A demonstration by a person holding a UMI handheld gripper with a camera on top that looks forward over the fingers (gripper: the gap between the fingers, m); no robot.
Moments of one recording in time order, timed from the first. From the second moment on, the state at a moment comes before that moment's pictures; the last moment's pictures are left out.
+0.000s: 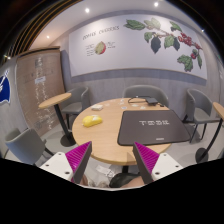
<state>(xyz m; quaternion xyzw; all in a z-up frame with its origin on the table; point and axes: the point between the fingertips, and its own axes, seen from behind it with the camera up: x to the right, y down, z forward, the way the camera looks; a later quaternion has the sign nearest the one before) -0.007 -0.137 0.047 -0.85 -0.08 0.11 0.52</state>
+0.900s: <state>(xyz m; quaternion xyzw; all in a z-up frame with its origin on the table) -0.193 0.069 -0.018 -0.89 -0.13 0.09 0.43</state>
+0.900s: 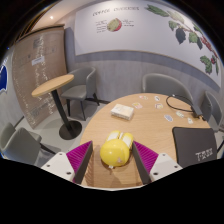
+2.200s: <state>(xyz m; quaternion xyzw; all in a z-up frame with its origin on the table) 0.127 -0.040 0.021 -0.89 -0.06 0.10 0.43</state>
